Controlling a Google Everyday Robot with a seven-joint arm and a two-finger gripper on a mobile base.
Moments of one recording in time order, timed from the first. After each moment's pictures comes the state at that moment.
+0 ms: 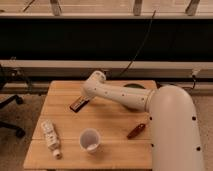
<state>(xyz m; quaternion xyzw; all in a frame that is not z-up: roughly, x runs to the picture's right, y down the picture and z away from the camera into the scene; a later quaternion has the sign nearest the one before) -0.127 0.054 0.930 -0.10 -0.20 -0.28 0.93</state>
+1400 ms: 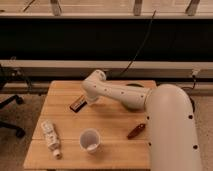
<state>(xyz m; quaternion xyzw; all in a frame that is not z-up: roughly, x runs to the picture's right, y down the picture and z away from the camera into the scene) -0.100 0.096 0.928 -0.21 -0.18 -0.28 0.92</state>
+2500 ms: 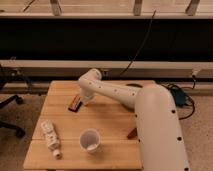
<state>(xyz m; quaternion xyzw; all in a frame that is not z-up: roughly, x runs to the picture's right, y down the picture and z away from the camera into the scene) -0.138 0.091 0.949 -0.22 -0.21 -0.31 0.90</state>
